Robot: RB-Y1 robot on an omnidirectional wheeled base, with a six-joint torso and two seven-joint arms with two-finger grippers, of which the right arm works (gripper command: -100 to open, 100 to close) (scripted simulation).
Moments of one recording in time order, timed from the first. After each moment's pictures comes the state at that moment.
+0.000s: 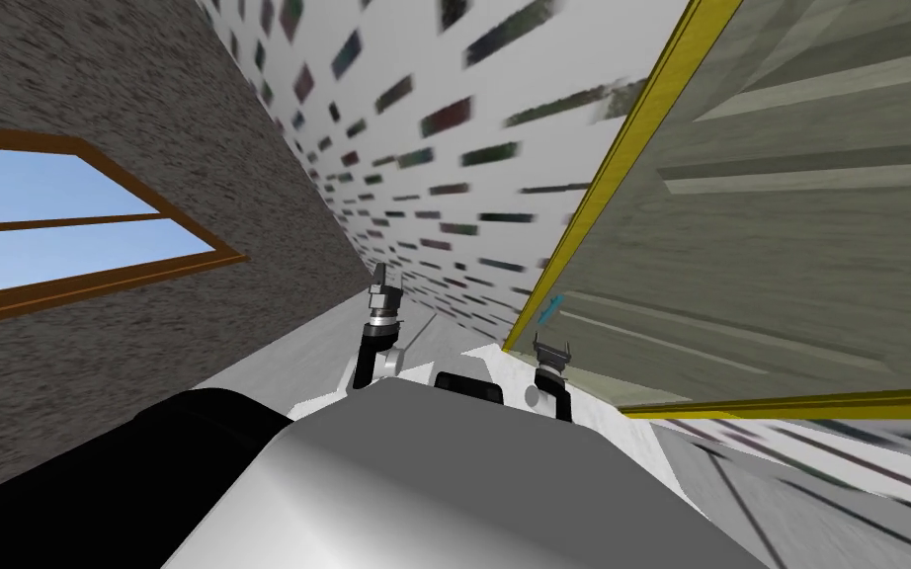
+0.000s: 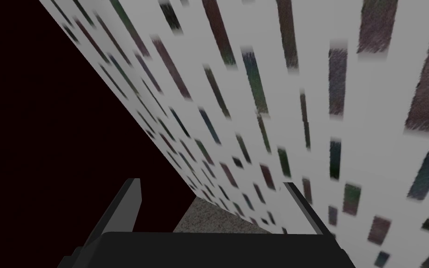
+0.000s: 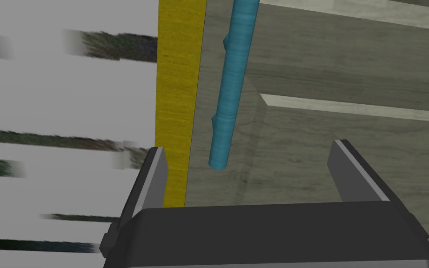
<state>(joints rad) 0.18 -0.15 0.09 -1.12 -0.67 -0.79 -0.98</state>
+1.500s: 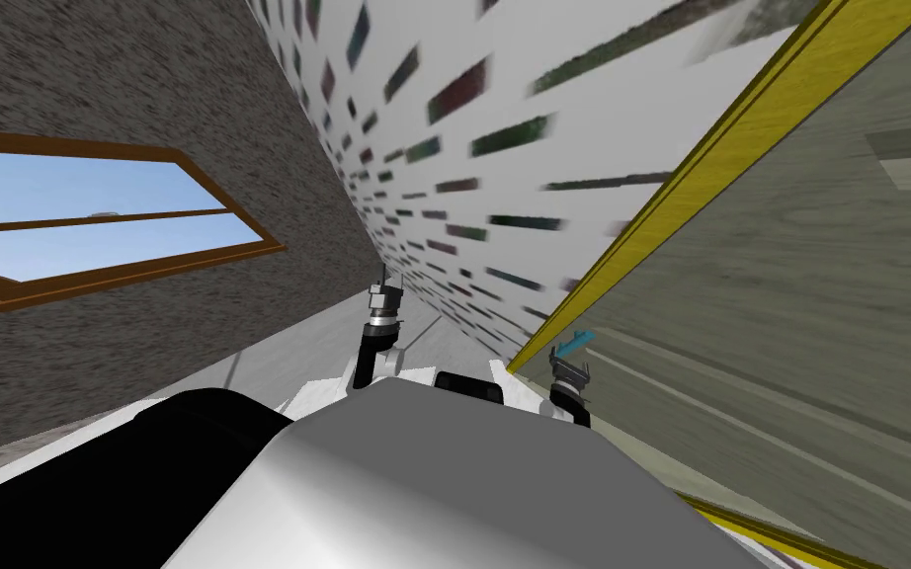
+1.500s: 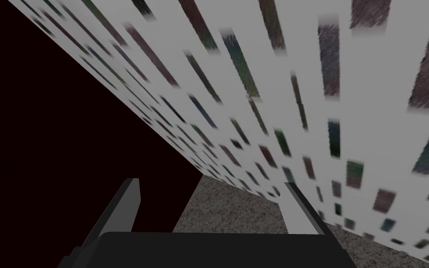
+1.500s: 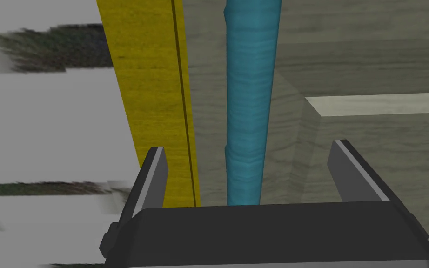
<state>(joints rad) 0.17 -0.24 0.10 -0.94 -0.80 -0.86 -1.22</state>
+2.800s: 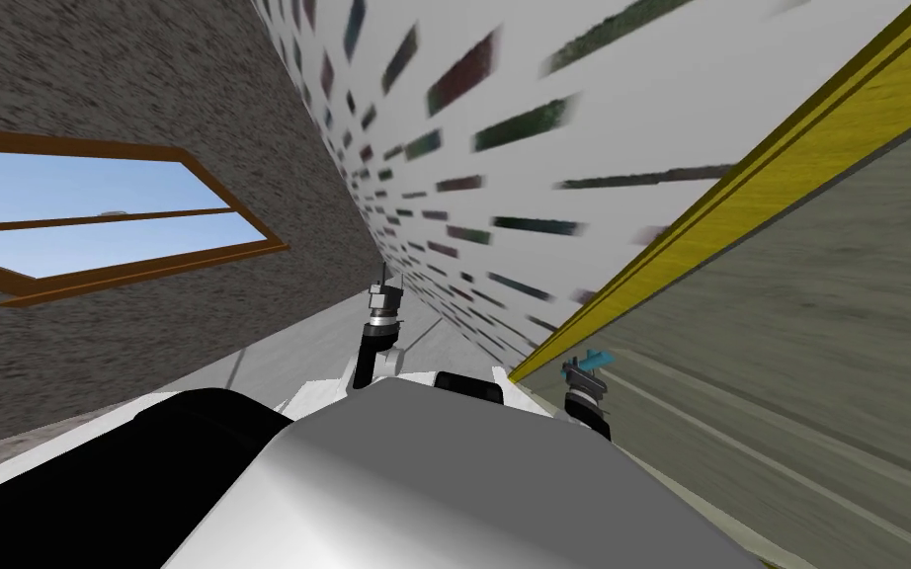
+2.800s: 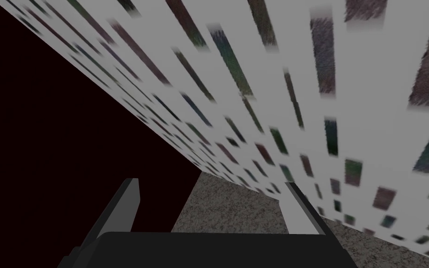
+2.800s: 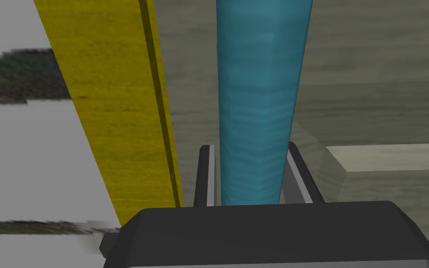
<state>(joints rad) 0.19 -0.32 0.10 -0.91 -0.80 -0.87 -1.32</state>
